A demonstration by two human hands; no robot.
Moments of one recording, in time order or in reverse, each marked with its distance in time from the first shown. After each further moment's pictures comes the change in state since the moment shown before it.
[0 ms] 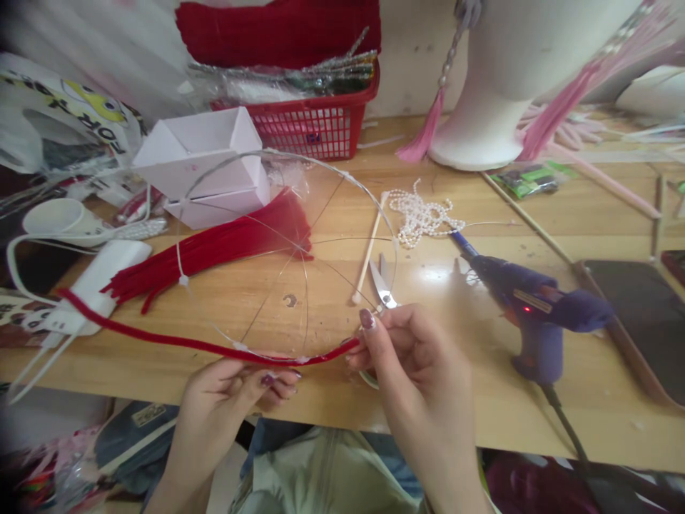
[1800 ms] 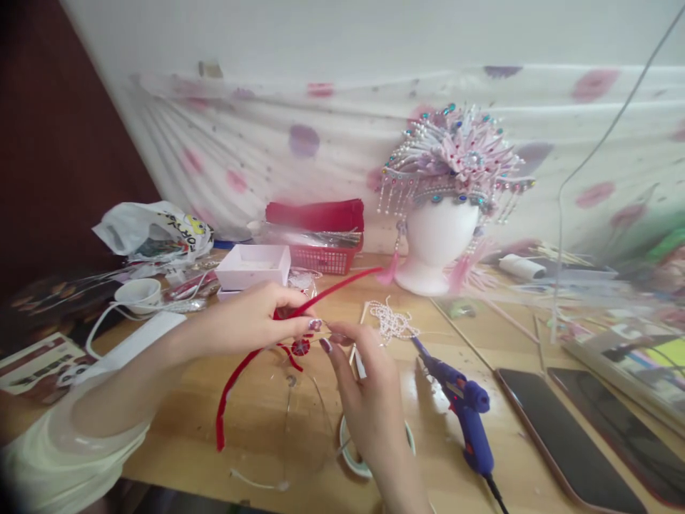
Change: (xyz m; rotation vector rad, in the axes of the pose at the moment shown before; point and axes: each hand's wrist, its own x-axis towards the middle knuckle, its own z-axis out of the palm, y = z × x) left_hand 0.044 0.173 0.030 0.963 -0.533 0.739; right_hand 0.044 -0.046 0.018 -0.365 -0.037 -0.736
